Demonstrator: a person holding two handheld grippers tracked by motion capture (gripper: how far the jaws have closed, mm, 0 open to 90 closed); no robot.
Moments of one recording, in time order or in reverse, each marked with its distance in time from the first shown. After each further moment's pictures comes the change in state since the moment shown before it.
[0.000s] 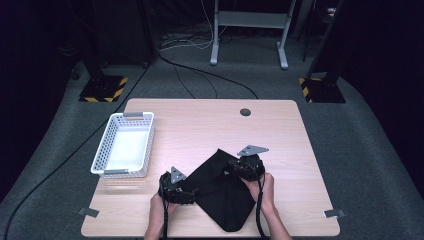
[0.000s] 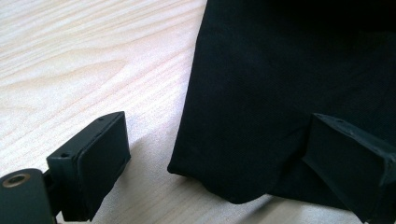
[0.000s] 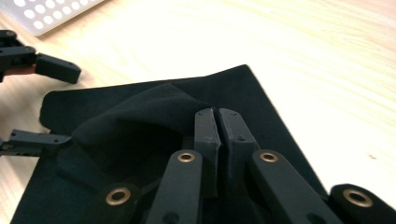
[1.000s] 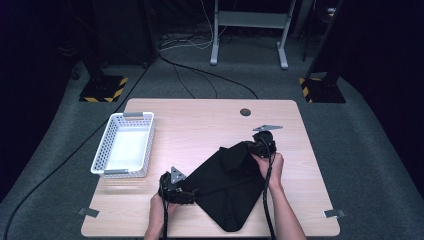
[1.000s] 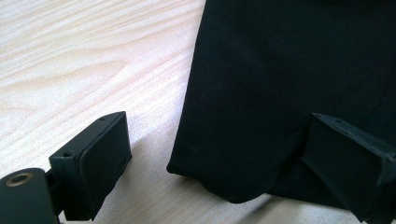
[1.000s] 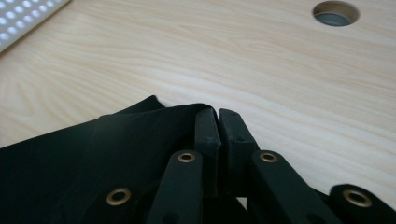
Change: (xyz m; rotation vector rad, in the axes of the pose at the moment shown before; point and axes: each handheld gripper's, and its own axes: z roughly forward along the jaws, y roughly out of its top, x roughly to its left) left arm 0.000 0.000 0.000 -0.002 -0.001 0.002; right arm -0.082 0.027 0.015 0.019 -0.101 0.181
